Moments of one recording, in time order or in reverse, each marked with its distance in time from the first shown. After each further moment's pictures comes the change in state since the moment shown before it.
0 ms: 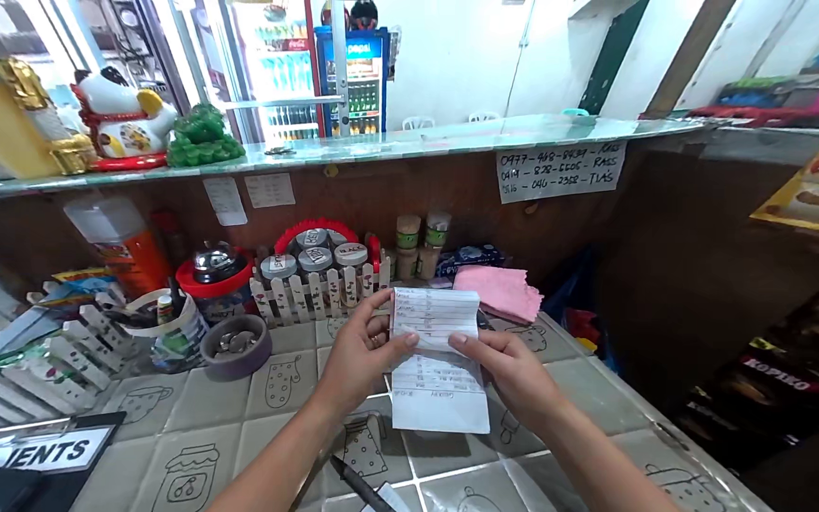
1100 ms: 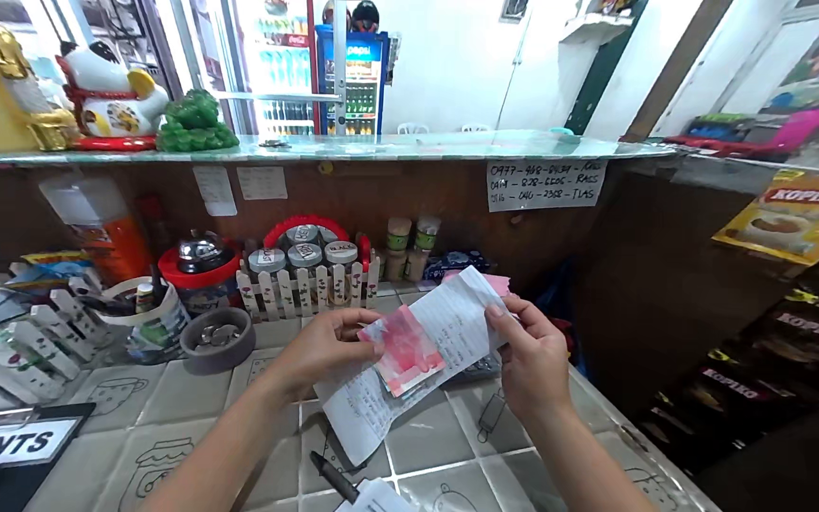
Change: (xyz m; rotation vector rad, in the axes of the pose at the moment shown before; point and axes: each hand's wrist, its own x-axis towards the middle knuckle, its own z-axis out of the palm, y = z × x) left_hand 0.011 0.020 -0.031 0.006 -0.185 -0.235; right_hand 0.003 -0.007 -0.016 0.080 0.441 -0.255
